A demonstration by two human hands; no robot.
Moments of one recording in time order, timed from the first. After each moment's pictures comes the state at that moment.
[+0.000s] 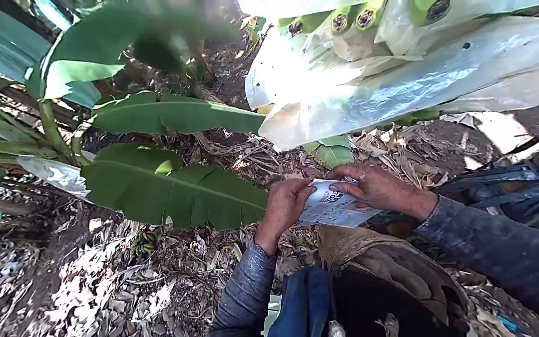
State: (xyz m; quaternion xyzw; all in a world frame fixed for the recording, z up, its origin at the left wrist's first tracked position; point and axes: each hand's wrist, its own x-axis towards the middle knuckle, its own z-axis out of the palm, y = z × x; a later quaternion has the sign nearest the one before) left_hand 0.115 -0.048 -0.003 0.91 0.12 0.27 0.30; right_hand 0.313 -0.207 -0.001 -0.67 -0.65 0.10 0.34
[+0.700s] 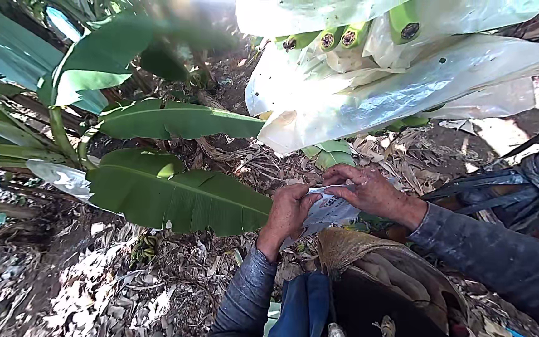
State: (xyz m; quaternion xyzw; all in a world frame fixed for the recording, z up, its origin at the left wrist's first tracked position) left_hand 0.116 -0.060 0.001 0.91 0.09 0.27 0.31; right_hand 0.299 -0.205 -0.001 -0.61 -0.65 0.03 0.45
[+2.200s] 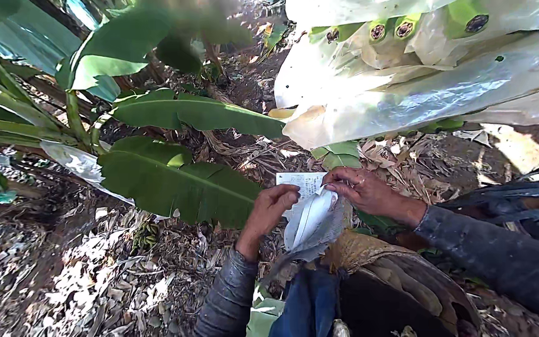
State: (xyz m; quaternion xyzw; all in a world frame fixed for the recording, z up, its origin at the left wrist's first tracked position) left_hand 0.050 -0.012 0.003 0.85 0.17 0.21 0.46; right_hand 0.289 -0.172 -0.004 -0.58 -0.67 0.11 0.44
